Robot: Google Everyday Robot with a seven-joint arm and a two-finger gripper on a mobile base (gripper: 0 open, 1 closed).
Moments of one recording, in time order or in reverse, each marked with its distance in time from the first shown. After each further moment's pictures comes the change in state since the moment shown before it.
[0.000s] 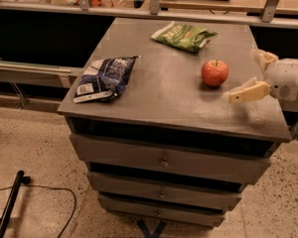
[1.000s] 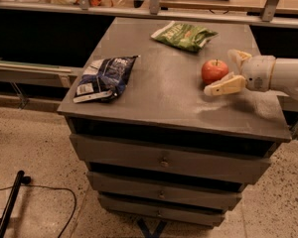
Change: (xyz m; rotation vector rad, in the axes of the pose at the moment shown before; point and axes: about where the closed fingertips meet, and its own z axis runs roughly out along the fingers) arm 0.016 -0.020 0.064 -0.072 0.002 0.049
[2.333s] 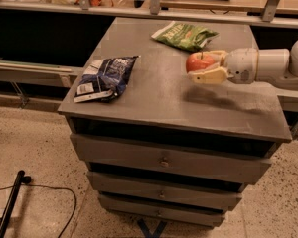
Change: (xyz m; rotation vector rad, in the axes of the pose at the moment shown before) arm -0.035 0.040 0.037 -0.238 -0.072 -0.027
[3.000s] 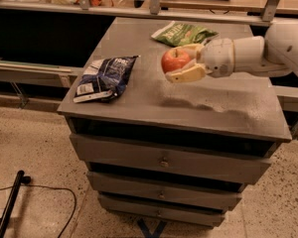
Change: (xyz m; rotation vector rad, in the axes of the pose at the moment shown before) arm -0.036 0.040 0.054 -0.170 0.007 -0.145
